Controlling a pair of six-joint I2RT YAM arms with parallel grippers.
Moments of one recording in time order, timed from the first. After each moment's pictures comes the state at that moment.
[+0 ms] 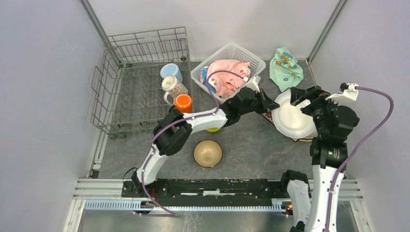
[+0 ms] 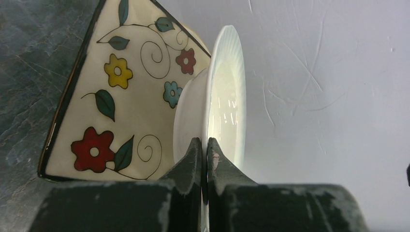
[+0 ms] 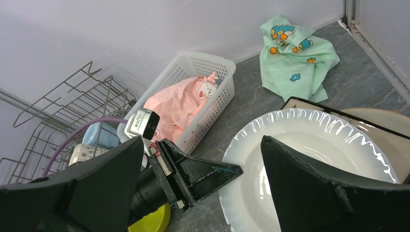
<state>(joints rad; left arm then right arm) -0.99 2.22 1.69 0.40 0.13 -1.03 -0.26 0.63 0.90 -0.30 -0.26 0.50</state>
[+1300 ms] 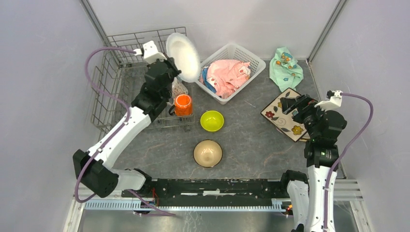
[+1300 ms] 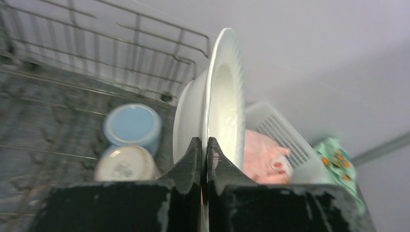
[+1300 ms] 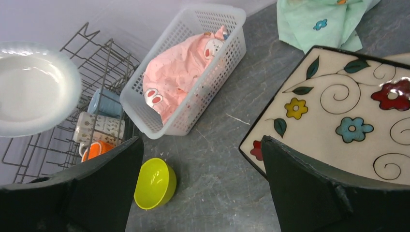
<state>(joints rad) -0.55 1.32 1.26 0.05 -0.58 -0.45 -0.24 0.59 0.72 -0.27 -0.34 0.55</state>
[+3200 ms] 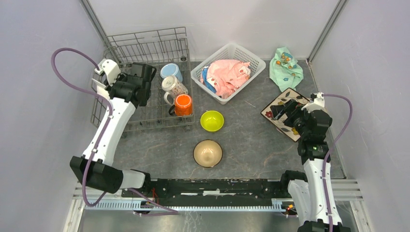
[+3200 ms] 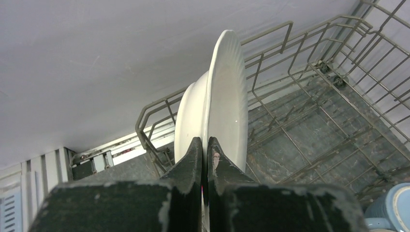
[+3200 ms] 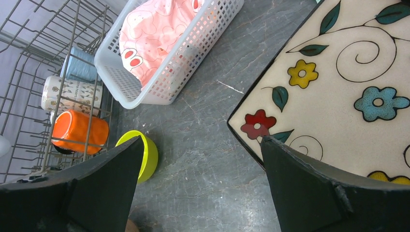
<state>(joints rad) -0.25 1.31 1.42 -0.96 -1.31 -0.88 -0.16 0.66 0.55 -0.16 -0.35 0.50</state>
